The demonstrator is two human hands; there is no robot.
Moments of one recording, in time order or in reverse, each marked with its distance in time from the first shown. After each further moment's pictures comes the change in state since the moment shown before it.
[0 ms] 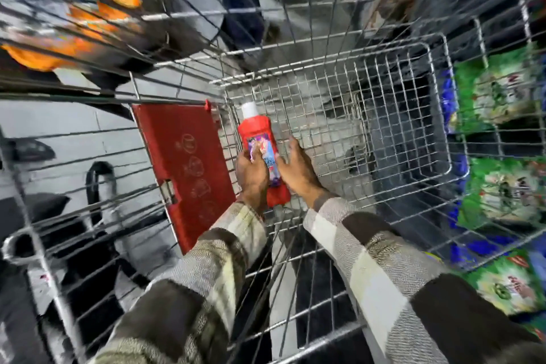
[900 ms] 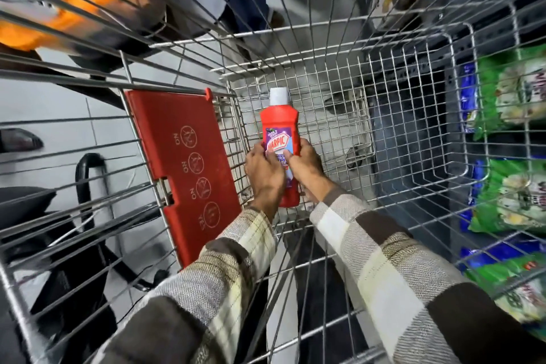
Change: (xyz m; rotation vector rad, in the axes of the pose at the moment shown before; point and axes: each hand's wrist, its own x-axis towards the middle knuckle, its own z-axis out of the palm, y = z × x) left_hand -0.009 -0.006 0.006 0.231 -0.084 0.265; right_hand 0.022 0.002 0.007 0.171 0.076 0.225
